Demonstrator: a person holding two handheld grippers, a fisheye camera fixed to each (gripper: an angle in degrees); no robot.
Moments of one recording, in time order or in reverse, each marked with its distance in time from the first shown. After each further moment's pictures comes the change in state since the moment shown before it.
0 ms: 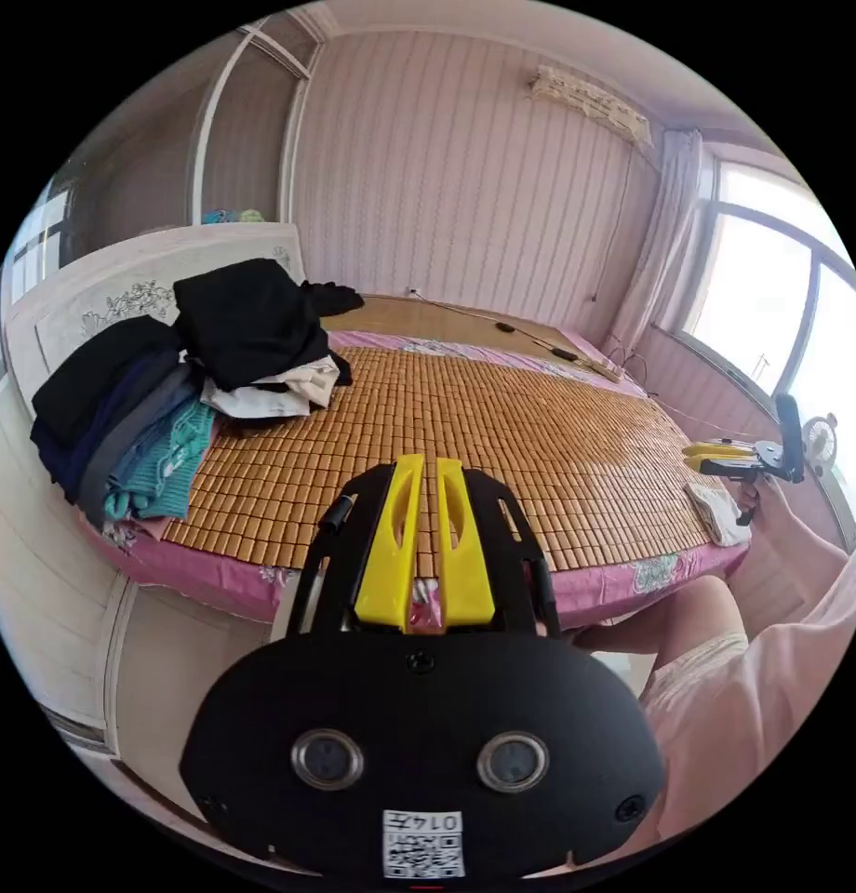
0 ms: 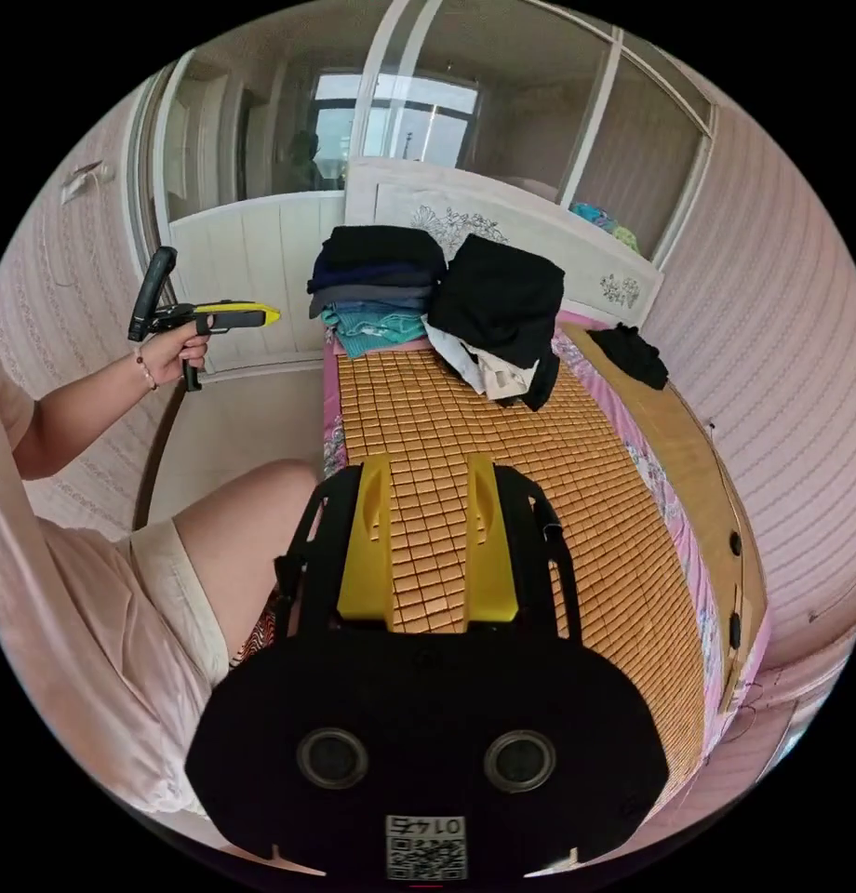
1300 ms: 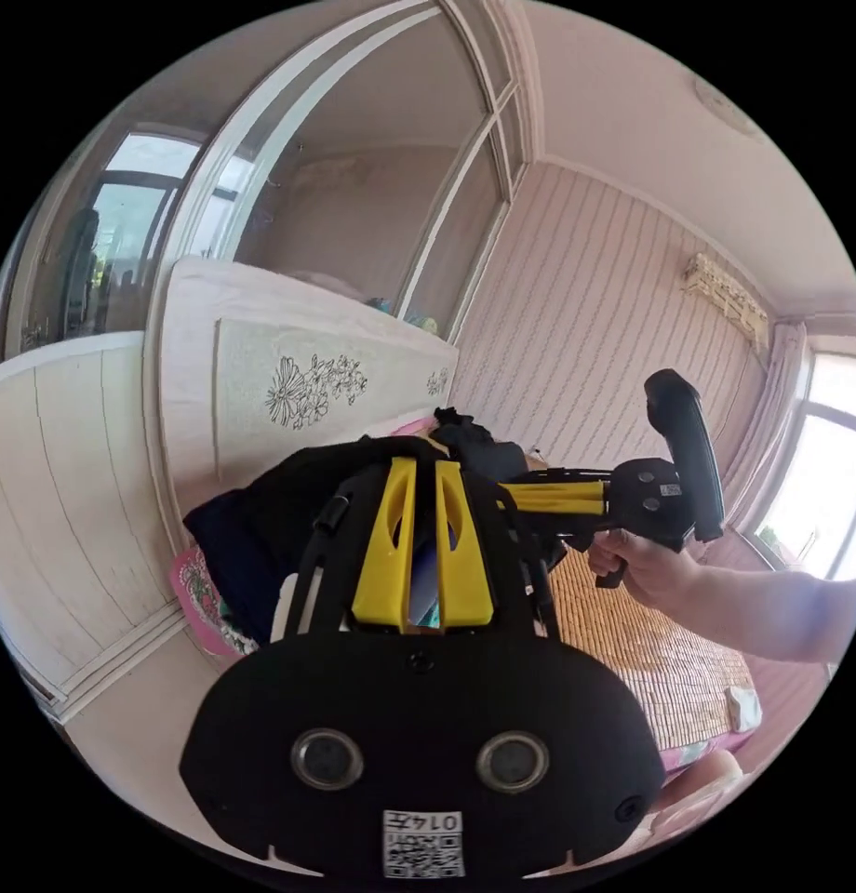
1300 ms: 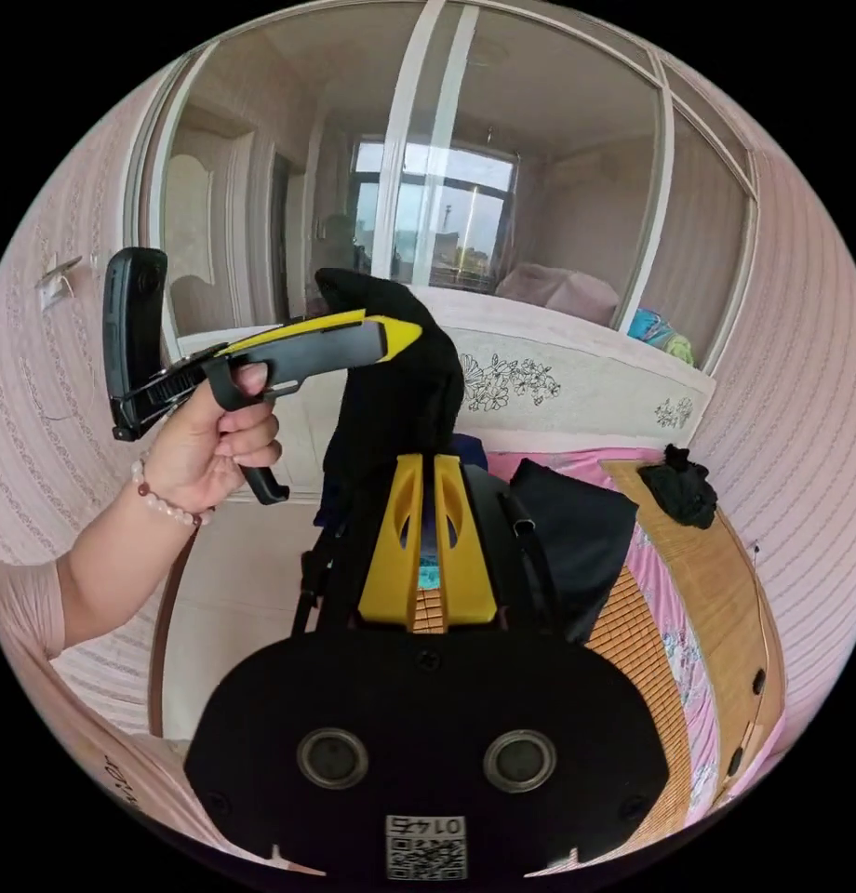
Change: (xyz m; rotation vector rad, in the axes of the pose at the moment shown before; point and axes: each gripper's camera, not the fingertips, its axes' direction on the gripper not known) left arm -0.003 -0.297 -0.057 0.363 0.236 0.270; right arm 0.068 -0.329 0.040 0.318 -0.086 0.119
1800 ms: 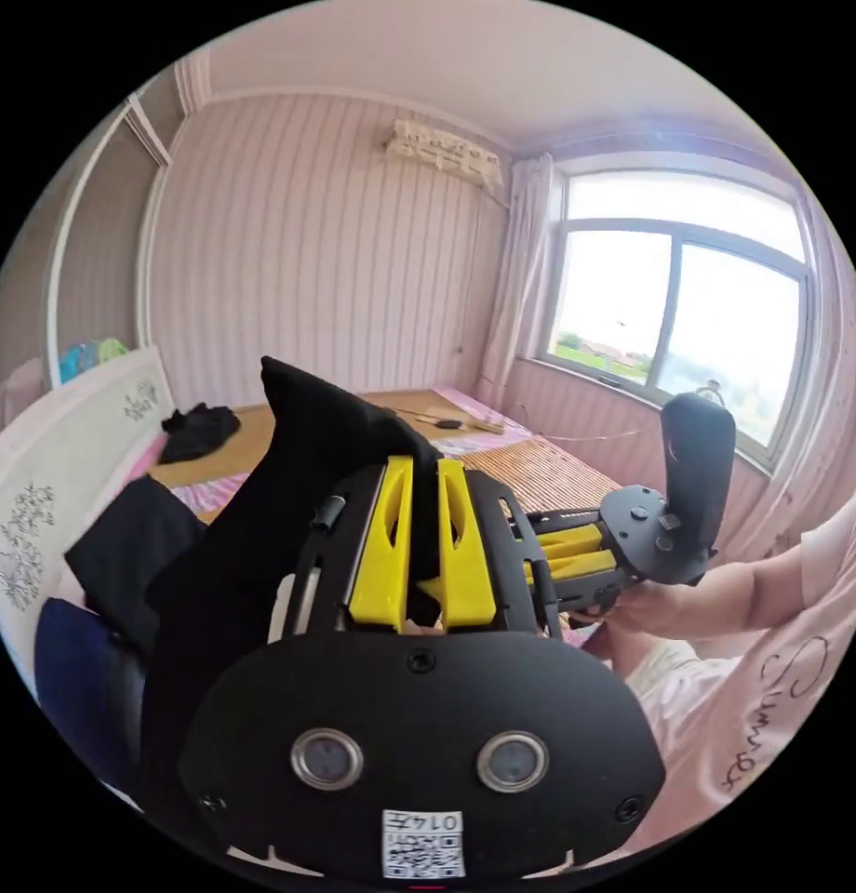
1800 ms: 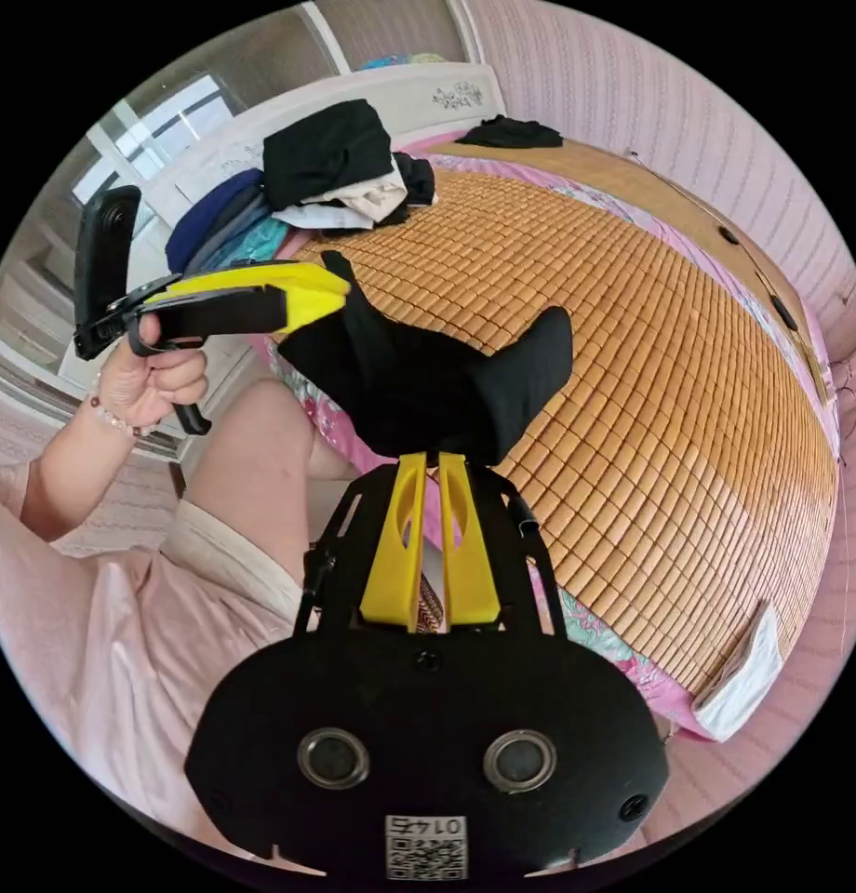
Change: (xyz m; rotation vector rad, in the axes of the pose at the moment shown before) left arm 0.337 0.311 0.198 -0.772 0.800 -0.075; right arm 0.061 0.536 -0.111 -0.690 0.220 0.719
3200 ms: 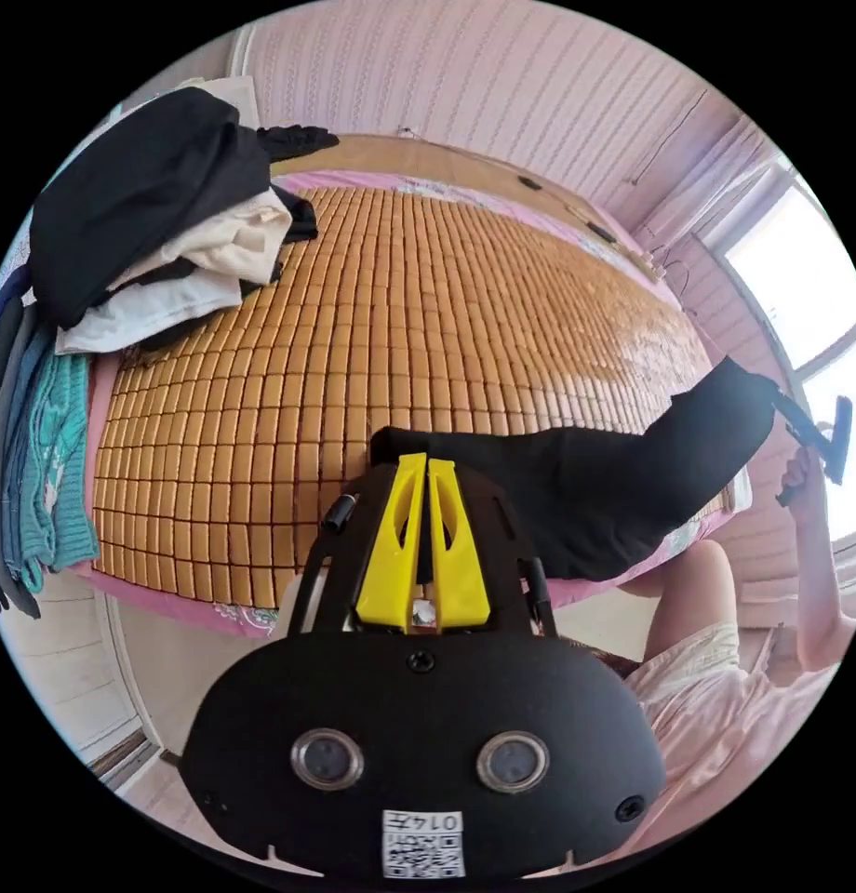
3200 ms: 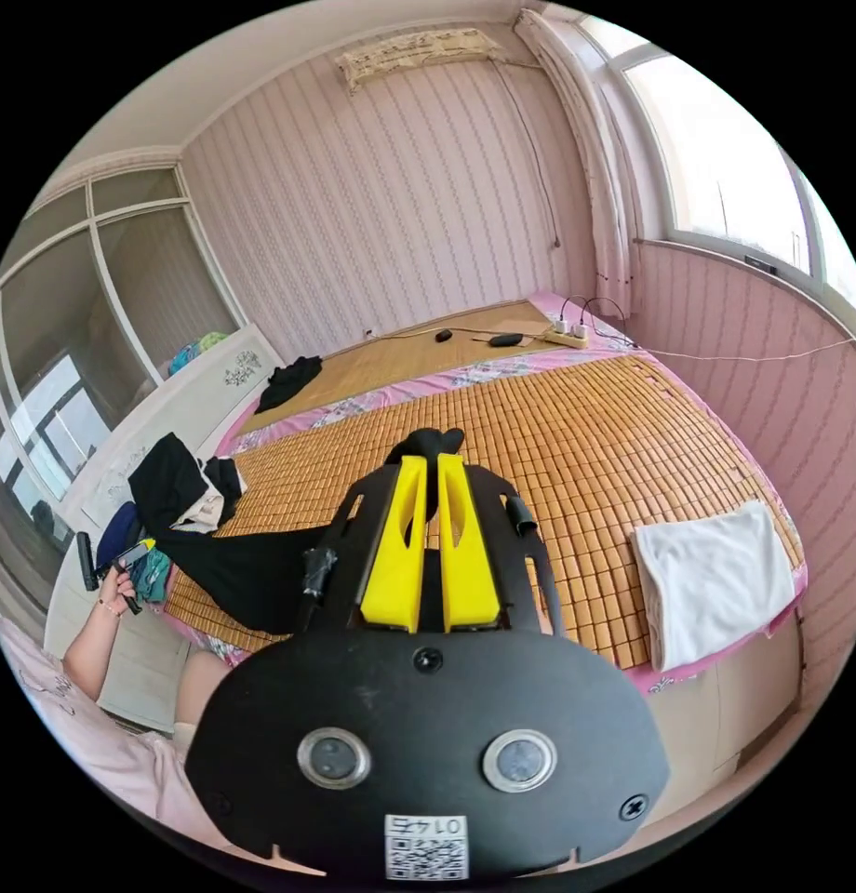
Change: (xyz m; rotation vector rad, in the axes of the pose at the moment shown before) left arm -0.120 -0.114 -0.102 0.222 -0.469 -0.084; right arm 0.331 0.243 -0.181 0.764 0.072 0.650
